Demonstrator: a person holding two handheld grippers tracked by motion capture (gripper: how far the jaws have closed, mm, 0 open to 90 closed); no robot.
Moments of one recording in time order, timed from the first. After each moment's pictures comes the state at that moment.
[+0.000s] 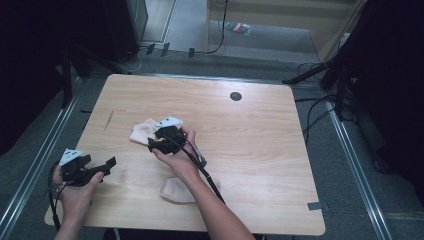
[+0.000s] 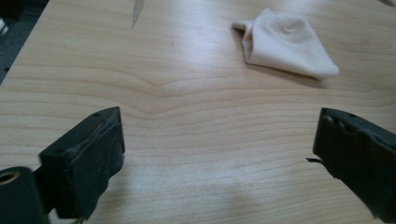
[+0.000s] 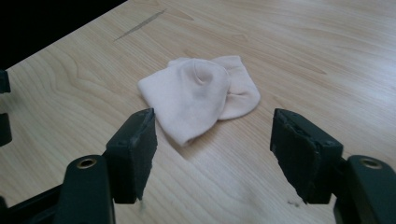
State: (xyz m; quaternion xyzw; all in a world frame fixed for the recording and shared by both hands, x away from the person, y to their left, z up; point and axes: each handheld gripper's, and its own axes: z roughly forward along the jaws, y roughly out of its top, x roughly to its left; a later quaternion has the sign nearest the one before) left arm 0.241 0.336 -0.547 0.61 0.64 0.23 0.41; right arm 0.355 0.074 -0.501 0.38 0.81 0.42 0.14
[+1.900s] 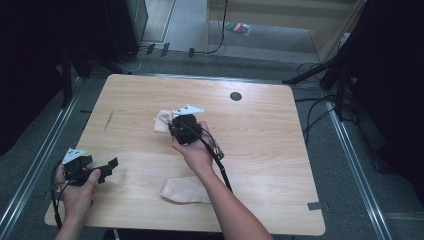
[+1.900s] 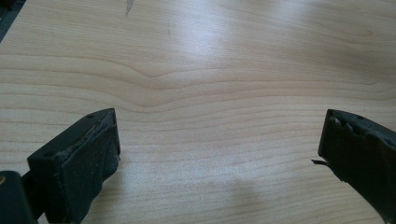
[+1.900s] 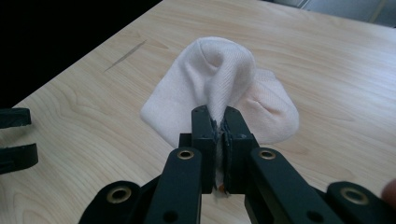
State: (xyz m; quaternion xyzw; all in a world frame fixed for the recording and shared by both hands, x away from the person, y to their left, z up) left arm 0.245 0.334 -0.551 0.62 0.64 0.22 0.40; right arm 0.354 0.020 -0.451 0.41 0.79 0.44 0.14
